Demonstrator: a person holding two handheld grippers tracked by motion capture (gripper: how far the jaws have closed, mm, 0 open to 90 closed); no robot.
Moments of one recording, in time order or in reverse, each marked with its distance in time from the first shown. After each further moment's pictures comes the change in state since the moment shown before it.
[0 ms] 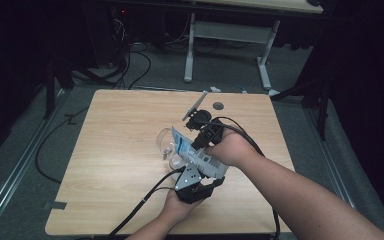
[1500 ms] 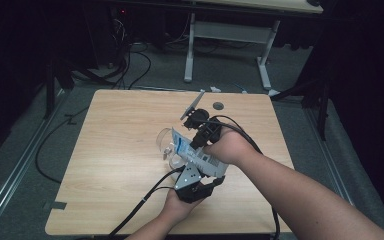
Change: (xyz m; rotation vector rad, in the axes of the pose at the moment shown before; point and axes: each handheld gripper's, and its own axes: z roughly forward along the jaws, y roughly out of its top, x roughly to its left) left arm 0.001 0.002 0.000 -0.010 0.003 0.000; right arm 0.000 0.006 0.001 0.015 0.002 -0.015
